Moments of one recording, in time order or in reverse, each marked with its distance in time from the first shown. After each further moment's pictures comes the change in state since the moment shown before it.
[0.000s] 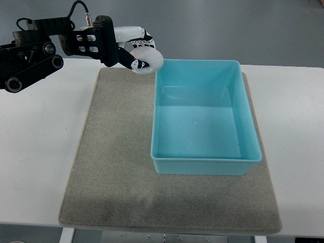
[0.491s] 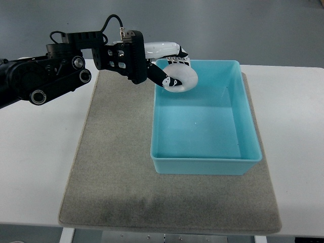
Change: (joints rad) left arm 0.045 -0.117 -0.017 -0.055 -0.006 -0.004 -0.007; right arm 0.000 0.000 0.000 0.000 0.000 0.000 0.000
